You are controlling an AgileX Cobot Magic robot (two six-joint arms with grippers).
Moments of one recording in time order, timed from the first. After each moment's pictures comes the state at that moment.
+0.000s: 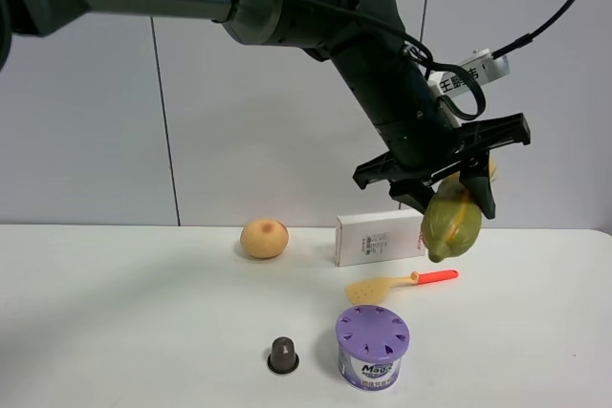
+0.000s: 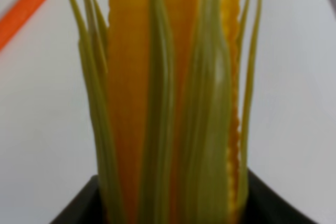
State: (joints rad) left arm -0.78 2.38 -2.24 -0.50 0.93 -0.22; right arm 0.14 -0.01 -0.49 0.00 1.07 0.04
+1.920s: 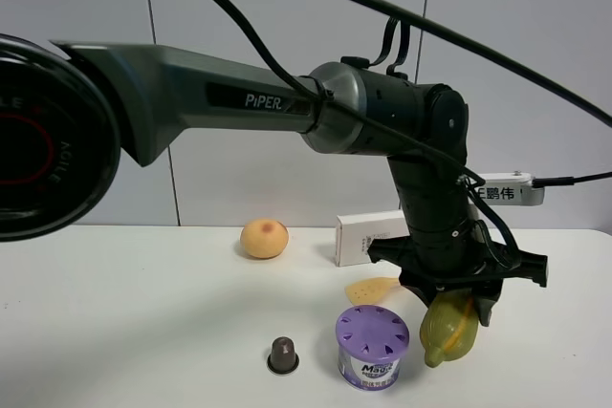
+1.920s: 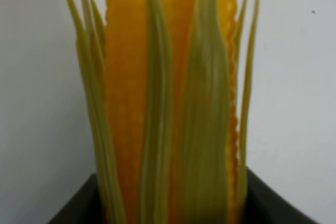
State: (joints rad) left arm -0.91 2.53 -2.24 -0.19 0.90 -0.31; right arm 0.14 -0.01 -0.49 0.00 1.07 0.04
